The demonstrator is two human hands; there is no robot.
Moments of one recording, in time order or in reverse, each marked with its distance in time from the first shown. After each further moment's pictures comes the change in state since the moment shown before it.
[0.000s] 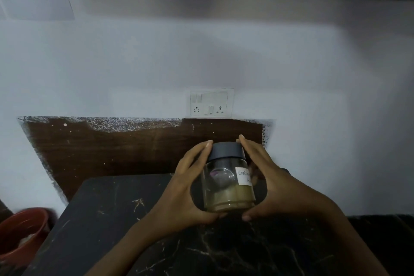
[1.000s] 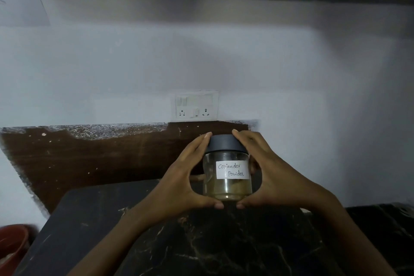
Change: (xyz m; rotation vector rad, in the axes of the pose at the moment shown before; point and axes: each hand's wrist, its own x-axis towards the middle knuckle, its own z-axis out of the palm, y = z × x) left_hand 0.033 0.013 0.004 -0.093 -0.127 -0.058; right_hand -0.014 -0.002 -0.023 -0.228 0.146 -0.046
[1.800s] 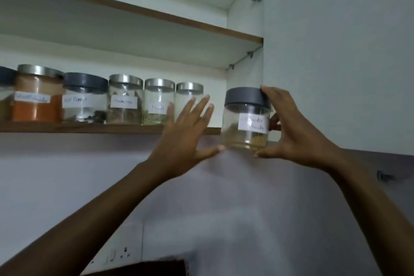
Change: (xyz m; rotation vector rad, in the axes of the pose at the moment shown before) left_hand 0.312 0.188 -0.020 0.981 0.514 0.614; right_hand -0.026 0.026 -0.335 -0.549 0.752 -0.217
